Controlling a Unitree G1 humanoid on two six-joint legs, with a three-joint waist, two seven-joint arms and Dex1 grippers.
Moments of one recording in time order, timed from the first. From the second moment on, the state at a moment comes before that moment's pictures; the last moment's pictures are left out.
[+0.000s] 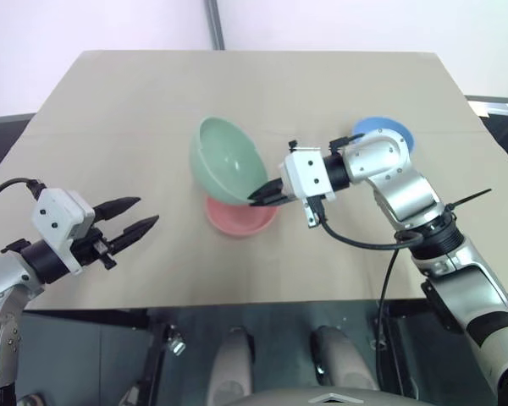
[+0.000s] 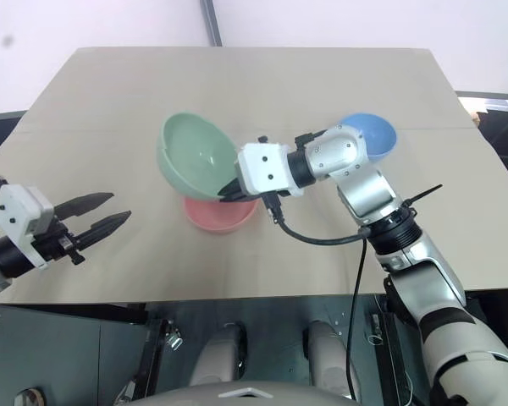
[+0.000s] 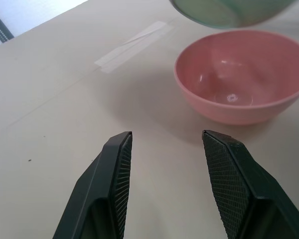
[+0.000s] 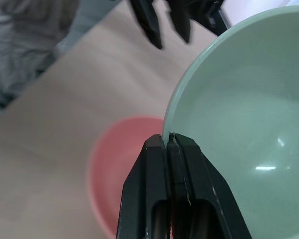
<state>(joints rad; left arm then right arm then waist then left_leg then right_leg) 0.18 0.81 0.60 -0.37 -0.47 0.31 -0.95 -0.92 -0.37 0.40 0.04 0.09 0.09 1.31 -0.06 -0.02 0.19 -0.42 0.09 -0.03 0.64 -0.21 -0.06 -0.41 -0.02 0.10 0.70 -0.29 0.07</state>
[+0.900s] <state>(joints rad) 0.14 0.80 0.50 -0.42 -0.49 0.33 -0.91 -1.04 -0.56 0.23 0.75 -0.08 0.28 0.93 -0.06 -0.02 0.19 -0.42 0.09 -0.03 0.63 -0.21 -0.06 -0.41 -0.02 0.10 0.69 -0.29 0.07</state>
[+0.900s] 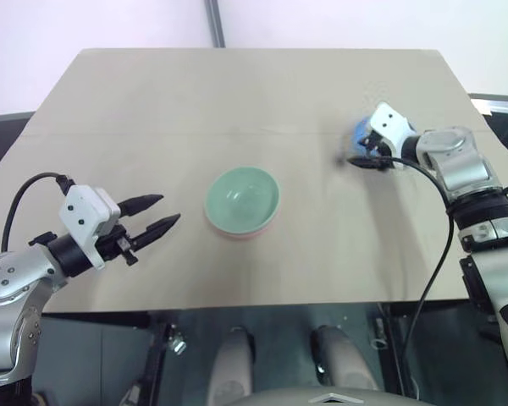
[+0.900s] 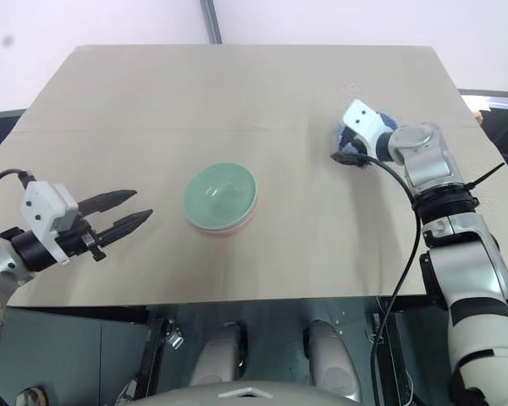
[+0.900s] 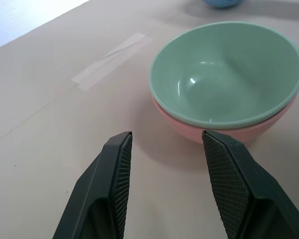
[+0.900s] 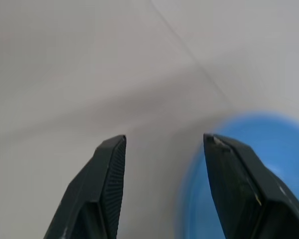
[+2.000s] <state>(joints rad) 0.08 0.89 0.54 -0.47 -0.79 0.50 -1.02 -1.12 -0.53 0.22 0.96 -0.14 0.19 0.88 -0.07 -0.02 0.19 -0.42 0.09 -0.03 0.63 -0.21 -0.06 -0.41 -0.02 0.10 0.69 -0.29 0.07</state>
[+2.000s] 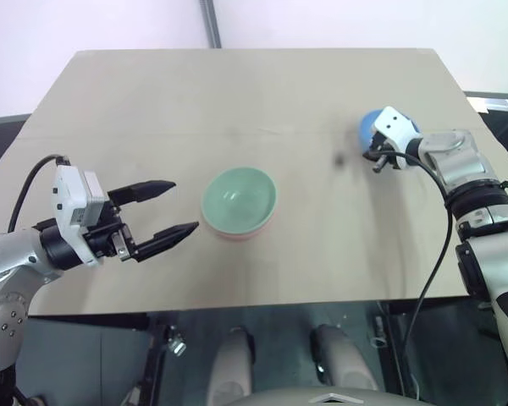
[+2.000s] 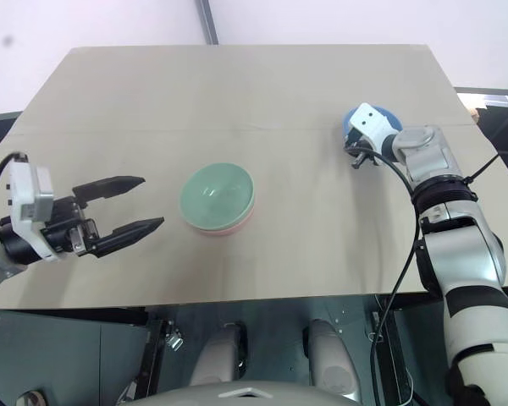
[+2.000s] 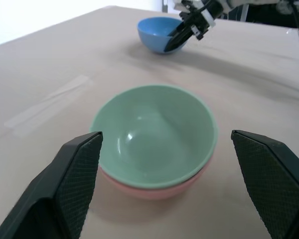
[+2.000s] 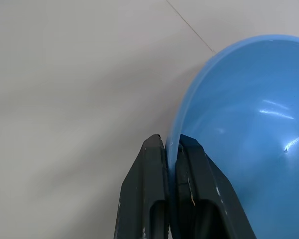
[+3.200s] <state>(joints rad) 0.20 0.87 0.66 -0.42 -0.88 0.49 -1.10 -0.83 -0.34 0.39 -0.31 0.28 0.80 0.94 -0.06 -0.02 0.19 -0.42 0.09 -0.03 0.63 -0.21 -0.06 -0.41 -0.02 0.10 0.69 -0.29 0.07</state>
